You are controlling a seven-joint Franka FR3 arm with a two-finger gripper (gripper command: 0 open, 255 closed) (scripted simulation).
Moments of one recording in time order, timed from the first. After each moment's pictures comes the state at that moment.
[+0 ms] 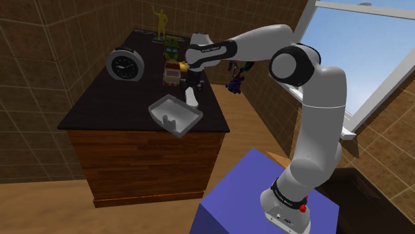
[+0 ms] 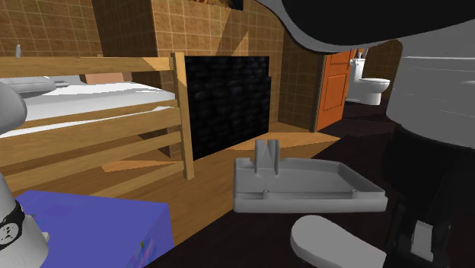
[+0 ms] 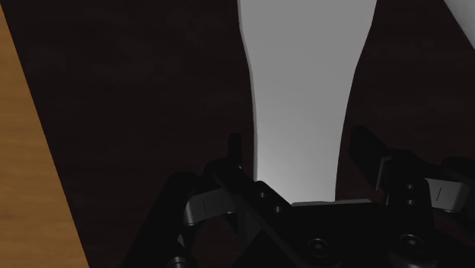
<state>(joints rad) -0.15 0.45 0.05 -1.60 0.00 2.05 0.48</state>
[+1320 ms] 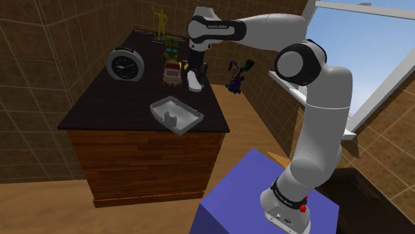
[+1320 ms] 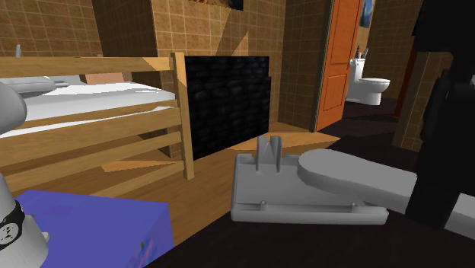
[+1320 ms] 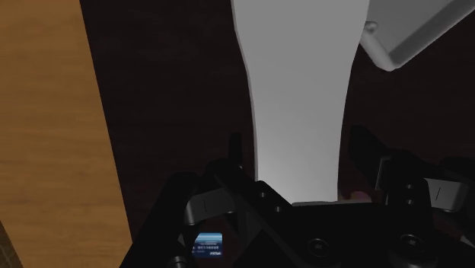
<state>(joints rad) -0.14 0.40 0.05 -1.40 0.00 1.80 0.49</state>
